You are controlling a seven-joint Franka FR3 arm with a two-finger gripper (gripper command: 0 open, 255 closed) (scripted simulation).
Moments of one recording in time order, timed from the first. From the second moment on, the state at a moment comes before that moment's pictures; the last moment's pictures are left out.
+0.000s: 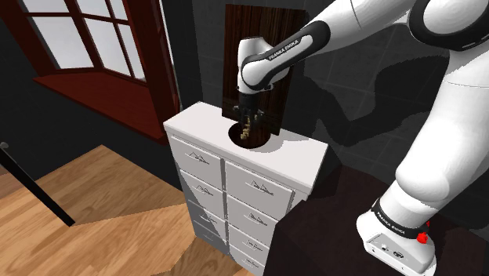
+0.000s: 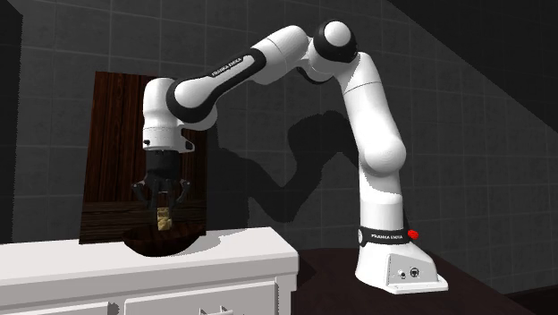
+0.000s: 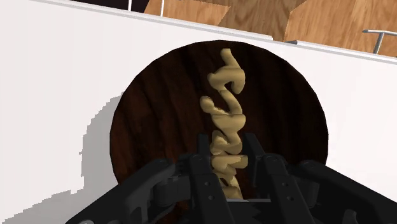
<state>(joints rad) -0.22 0.23 0.41 -2.04 -0.04 2.20 1.30</state>
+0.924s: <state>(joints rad) -0.22 0.25 0.41 -2.05 -0.05 2.23 1.31</state>
